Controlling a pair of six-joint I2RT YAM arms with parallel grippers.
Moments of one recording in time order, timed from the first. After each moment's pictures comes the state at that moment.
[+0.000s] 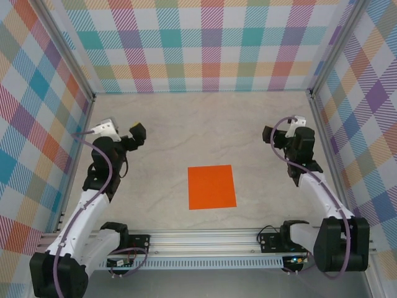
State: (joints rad) left arm -0.24 0.92 0.63 0.01 -0.01 -0.48; right arm 0.06 1.10 0.68 0.00 -0.10 0.29
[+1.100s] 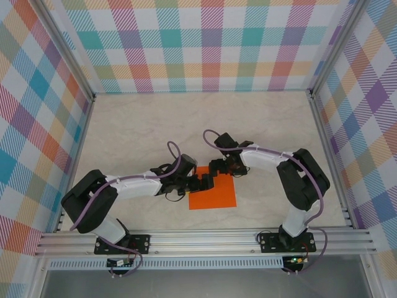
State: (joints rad) left arm -0.82 1.55 0.72 -0.11 0.23 -0.92; right arm 0.68 1.78 1.07 -0.60 0.01 0.54
